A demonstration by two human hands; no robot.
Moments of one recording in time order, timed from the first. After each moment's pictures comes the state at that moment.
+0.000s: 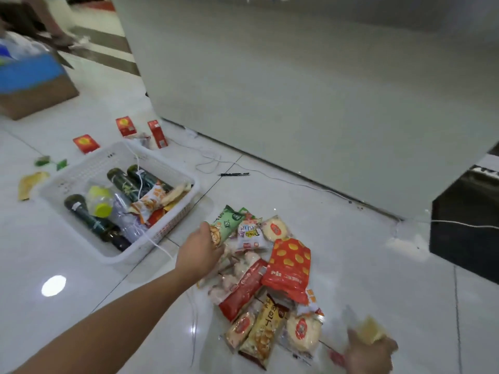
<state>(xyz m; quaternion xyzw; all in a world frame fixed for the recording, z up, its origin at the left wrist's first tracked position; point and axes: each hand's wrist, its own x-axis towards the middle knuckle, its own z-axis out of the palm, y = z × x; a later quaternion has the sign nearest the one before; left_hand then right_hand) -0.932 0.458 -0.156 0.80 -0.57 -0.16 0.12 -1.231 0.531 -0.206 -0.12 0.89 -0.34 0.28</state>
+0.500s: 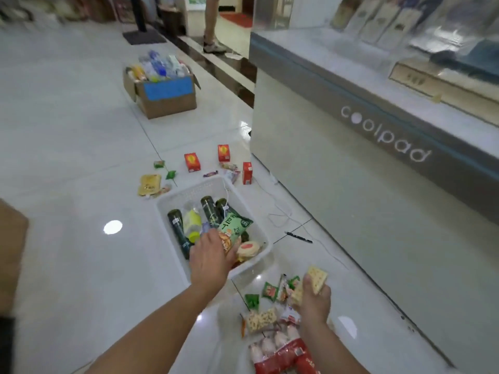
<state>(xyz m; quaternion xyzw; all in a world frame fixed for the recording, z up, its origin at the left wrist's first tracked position) -0.804 0.457 0.043 0.91 -0.36 -0.06 0.19 -0.986 0.392 0.019 -0.36 0.70 -0.30 0.53</state>
